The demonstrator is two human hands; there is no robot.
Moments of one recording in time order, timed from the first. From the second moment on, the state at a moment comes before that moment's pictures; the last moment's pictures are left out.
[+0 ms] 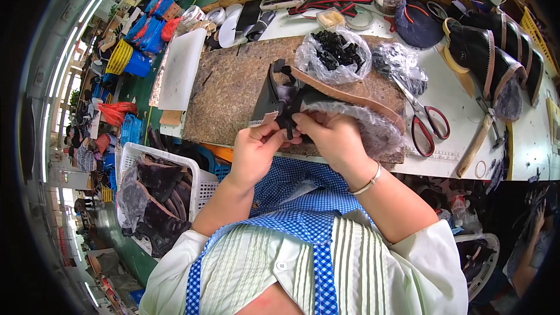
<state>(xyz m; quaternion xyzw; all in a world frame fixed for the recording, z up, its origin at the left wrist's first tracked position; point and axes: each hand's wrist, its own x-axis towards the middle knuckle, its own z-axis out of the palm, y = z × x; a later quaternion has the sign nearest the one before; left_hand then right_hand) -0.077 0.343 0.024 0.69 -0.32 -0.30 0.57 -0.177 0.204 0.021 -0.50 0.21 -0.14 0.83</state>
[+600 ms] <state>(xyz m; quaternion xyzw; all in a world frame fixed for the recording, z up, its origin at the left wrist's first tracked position) -0.081 0.335 0.015 0.70 -0.33 -0.19 0.61 -0.186 0.208 0.010 -0.58 0.20 -0.20 0.77</state>
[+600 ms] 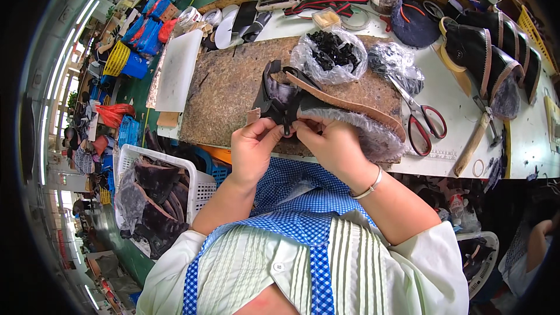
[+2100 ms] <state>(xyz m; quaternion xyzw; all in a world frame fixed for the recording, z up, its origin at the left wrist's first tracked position) -0.093 0.345 0.000 0.66 -0.47 -0.35 0.48 -0.195 0.177 0.061 -0.97 -0.06 -0.06 0.25</state>
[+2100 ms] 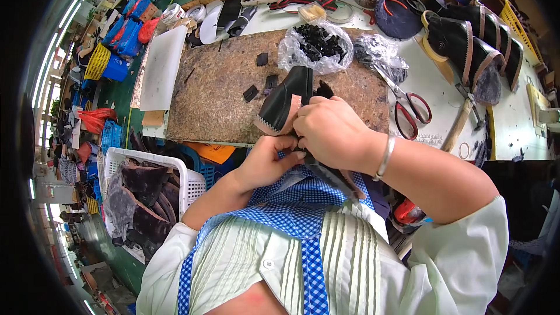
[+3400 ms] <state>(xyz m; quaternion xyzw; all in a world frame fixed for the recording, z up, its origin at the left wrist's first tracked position) -0.031 0.377 0.097 0.63 -0.60 -0.23 0.45 -0.161 0.178 0.078 -0.81 -0.14 -0.12 0.56</state>
